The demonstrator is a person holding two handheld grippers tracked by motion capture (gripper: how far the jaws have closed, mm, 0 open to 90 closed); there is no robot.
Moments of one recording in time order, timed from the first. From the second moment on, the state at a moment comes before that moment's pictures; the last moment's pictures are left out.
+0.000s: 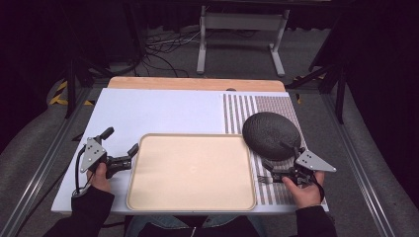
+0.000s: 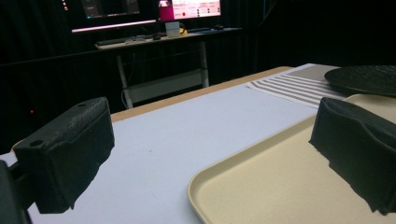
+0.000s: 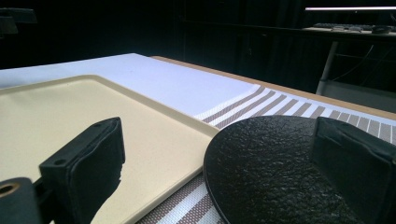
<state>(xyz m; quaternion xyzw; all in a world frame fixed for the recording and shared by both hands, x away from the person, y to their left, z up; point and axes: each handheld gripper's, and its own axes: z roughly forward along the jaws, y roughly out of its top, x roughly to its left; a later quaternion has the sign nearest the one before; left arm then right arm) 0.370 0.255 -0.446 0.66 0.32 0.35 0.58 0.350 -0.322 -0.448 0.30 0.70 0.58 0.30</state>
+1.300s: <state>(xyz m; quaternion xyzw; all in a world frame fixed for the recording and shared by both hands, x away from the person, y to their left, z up) 0.370 0.255 -0.446 0.66 0.32 0.35 0.58 0.355 -0.329 -0.429 0.30 0.71 0.58 0.28</state>
